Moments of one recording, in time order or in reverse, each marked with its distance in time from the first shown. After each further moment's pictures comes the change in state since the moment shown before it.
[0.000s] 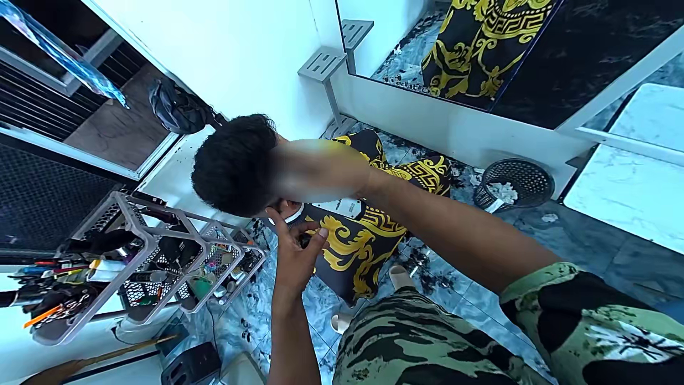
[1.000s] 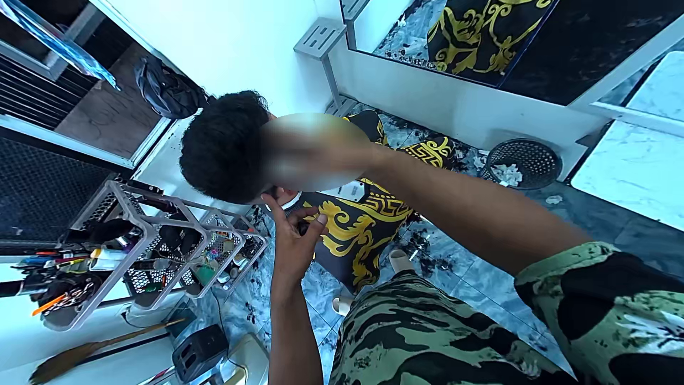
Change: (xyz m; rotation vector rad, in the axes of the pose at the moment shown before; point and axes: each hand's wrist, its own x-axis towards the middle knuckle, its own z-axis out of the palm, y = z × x) left_hand -0.005 -0.003 0.002 0.027 0.002 -0.012; right_hand -0.007 -0.009 -0.003 -0.107 -0.019 0.047
